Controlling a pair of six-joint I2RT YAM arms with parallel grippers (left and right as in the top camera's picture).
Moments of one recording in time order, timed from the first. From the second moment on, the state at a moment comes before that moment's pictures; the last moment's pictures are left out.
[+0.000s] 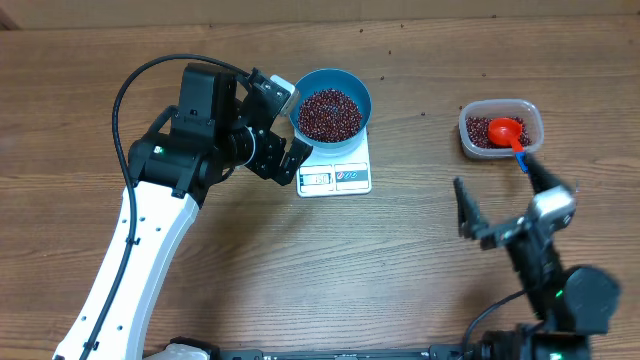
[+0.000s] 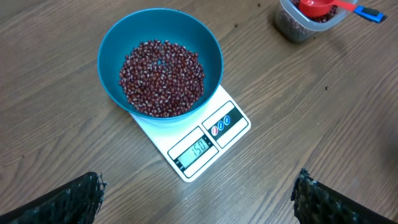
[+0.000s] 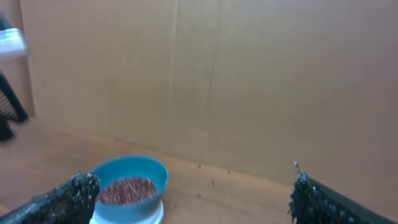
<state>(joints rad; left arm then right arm) -0.27 1.41 1.40 -0.87 0.36 0.21 -0.06 0.30 0.30 0.14 -0.38 -0.04</state>
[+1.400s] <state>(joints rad) -0.27 1.41 1.40 -0.87 0.36 0.21 -0.04 0.04 0.02 -0.02 -0.18 -0.03</state>
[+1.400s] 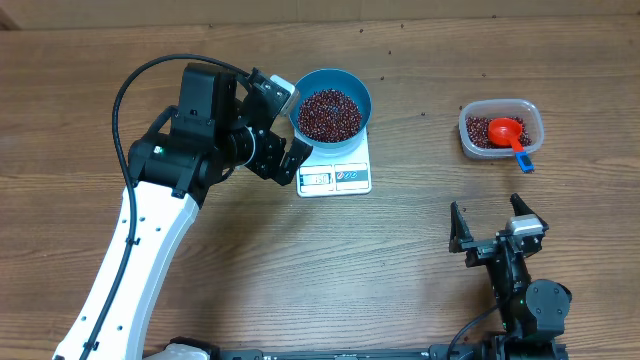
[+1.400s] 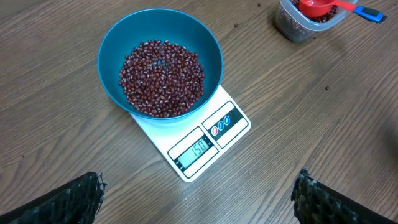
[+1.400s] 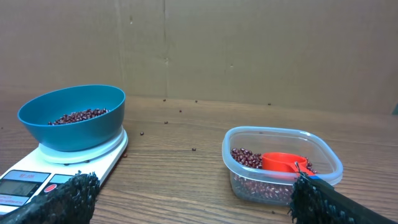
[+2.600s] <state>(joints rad) 0.01 0.72 0.53 -0.11 0.26 0.14 -0.04 0.04 0.02 -0.02 -0.18 -0.03</state>
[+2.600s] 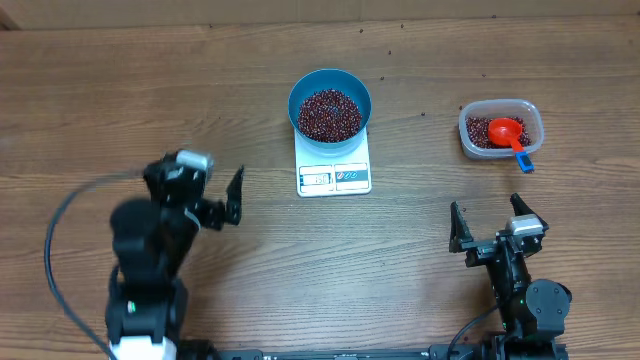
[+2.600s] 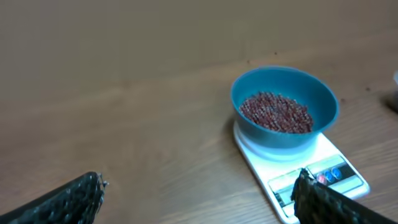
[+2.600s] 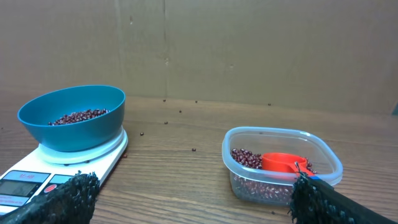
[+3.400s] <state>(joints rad) 0.06 0.11 0.01 -0.06 0.24 0.26 -0.04 0.04 0.02 -0.02 -0.18 -0.03</state>
